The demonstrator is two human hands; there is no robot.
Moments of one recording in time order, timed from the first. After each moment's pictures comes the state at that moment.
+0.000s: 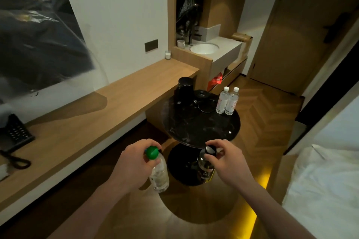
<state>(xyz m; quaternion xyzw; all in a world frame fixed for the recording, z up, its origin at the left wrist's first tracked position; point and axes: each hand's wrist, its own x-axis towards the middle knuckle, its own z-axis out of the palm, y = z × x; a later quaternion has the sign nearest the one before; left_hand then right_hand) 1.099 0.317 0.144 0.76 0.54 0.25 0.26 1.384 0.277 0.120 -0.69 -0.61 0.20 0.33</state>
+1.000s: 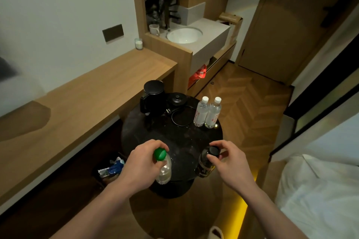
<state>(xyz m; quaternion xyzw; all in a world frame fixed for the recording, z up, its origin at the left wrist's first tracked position) 1.323 0.559 0.090 0.79 0.51 0.19 0.29 1.592 0.492 0.071 -0.74 -0.55 0.22 0.32</state>
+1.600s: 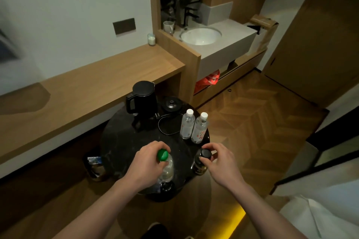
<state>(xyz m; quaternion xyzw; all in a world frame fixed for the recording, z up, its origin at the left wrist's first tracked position) 1.516 0.601 0.063 0.71 0.61 0.19 0.30 1.771 0.602 0.040 -0.69 -0.62 0.28 0.23</state>
